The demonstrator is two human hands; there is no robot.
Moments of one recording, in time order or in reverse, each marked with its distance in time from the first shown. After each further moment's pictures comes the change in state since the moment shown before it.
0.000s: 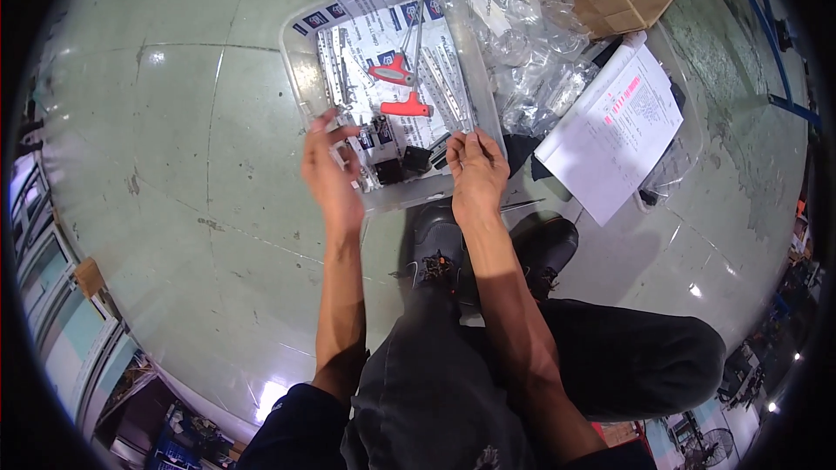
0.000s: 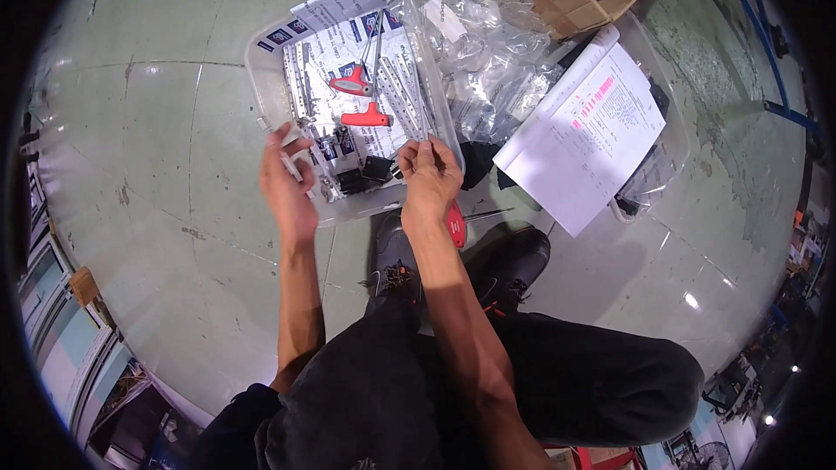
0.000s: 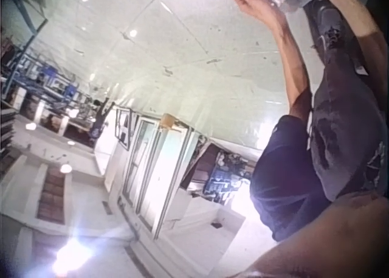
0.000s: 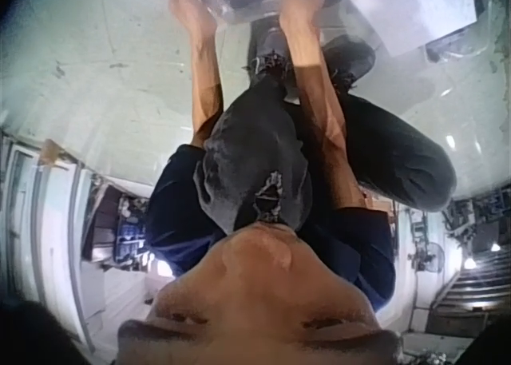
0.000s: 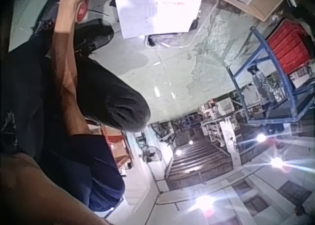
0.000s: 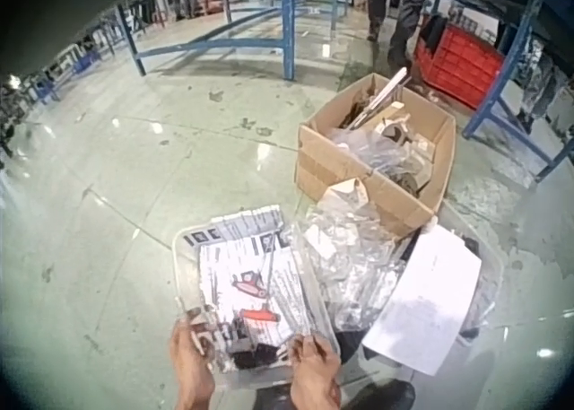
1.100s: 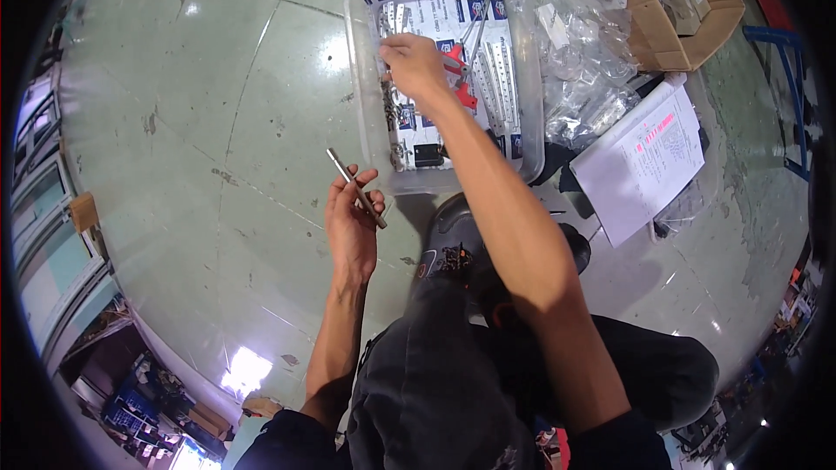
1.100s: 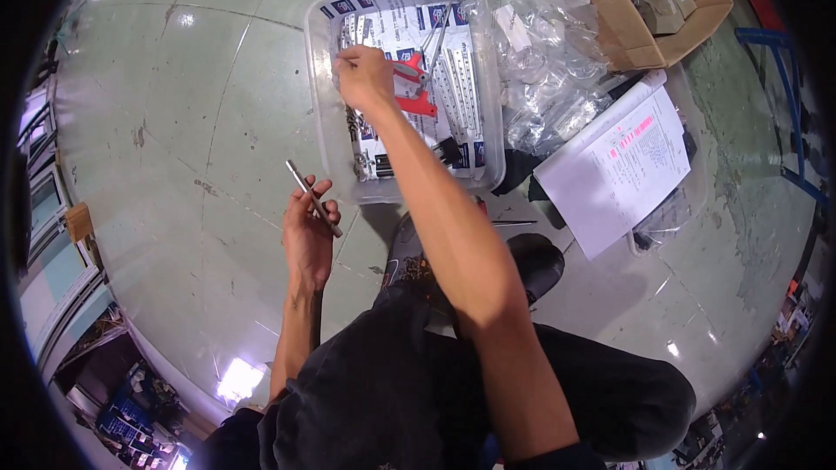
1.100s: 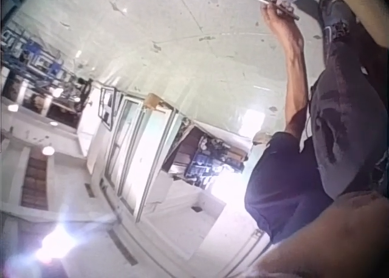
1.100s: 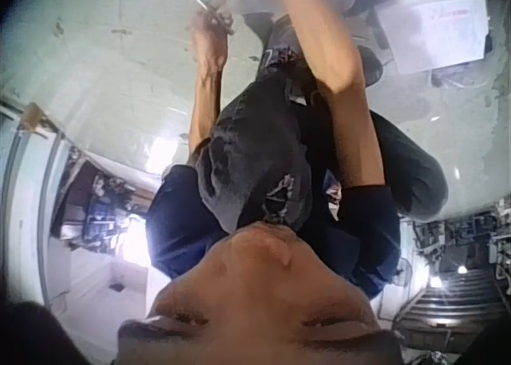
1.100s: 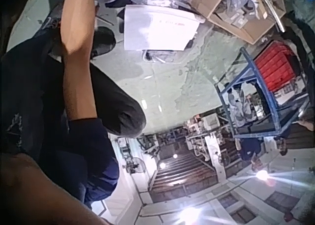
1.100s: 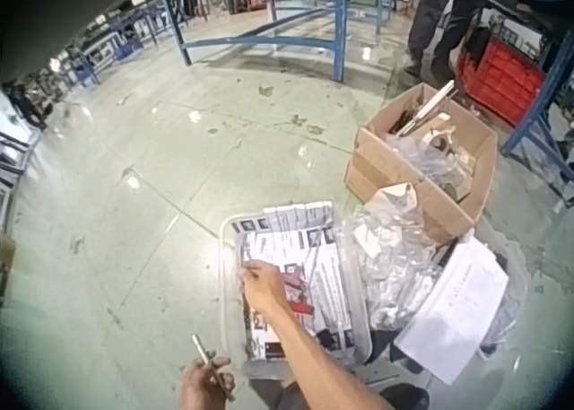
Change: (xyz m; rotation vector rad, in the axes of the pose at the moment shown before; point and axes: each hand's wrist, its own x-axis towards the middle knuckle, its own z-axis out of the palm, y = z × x) left_hand -0.067 -0.014 -0.085 -0.315 0.053 -0.228; right_hand 0.036 0.045 0.158 -0.806 -0.747 -0.230
